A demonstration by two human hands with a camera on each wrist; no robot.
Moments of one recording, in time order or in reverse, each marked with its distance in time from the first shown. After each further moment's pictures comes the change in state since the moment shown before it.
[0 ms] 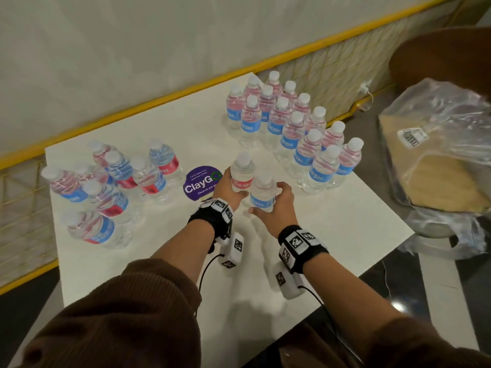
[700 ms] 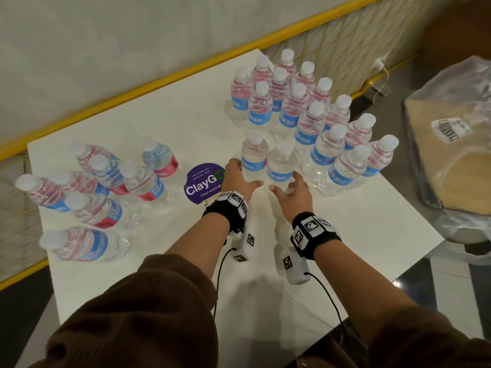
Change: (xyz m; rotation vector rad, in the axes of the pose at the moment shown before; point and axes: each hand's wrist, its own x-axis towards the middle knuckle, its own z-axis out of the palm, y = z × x) left_hand 0.050 -0.004 0.014 -0.004 0.081 -0.005; right_hand 0.070 0.016 0.009 0.012 0.091 0.176
